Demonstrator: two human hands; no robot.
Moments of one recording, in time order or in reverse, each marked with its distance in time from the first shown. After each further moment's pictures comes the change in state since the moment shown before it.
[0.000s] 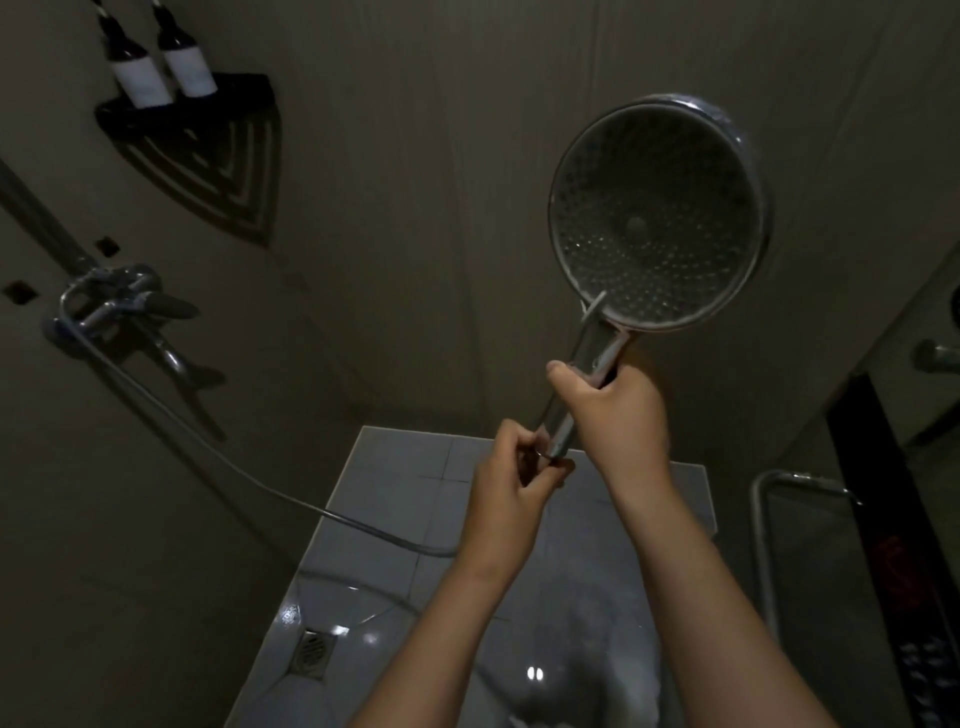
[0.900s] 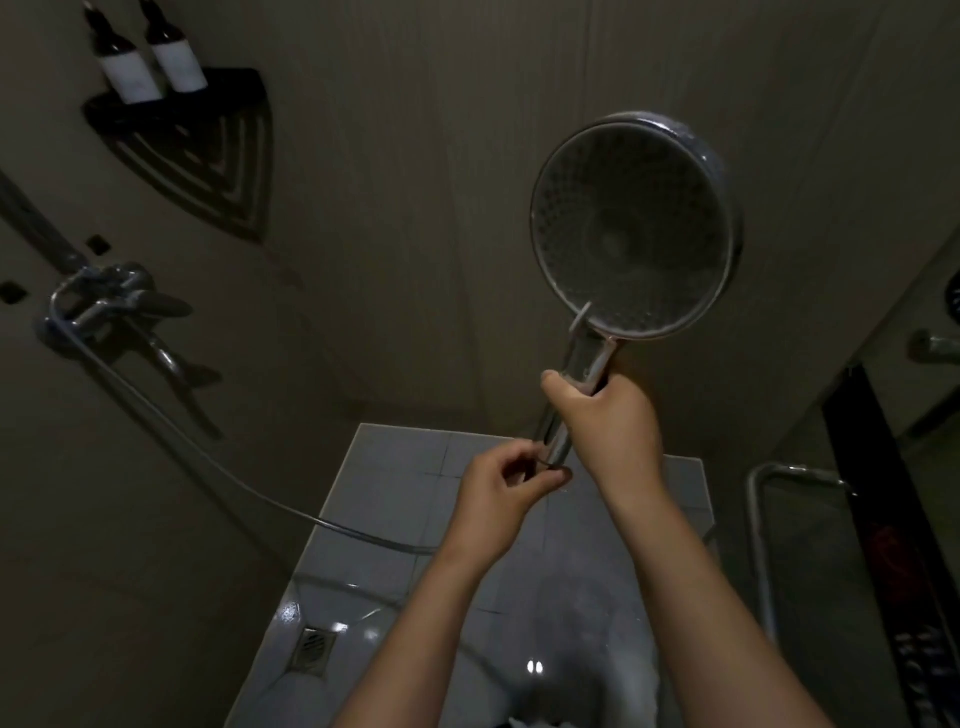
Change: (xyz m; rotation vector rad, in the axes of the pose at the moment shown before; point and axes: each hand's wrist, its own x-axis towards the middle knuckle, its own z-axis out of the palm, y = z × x) left_hand 0.005 -0.011 -0.007 -0.066 -0.141 -0.136; right_hand -0.005 0.004 0.001 -0.049 -0.056 0.043
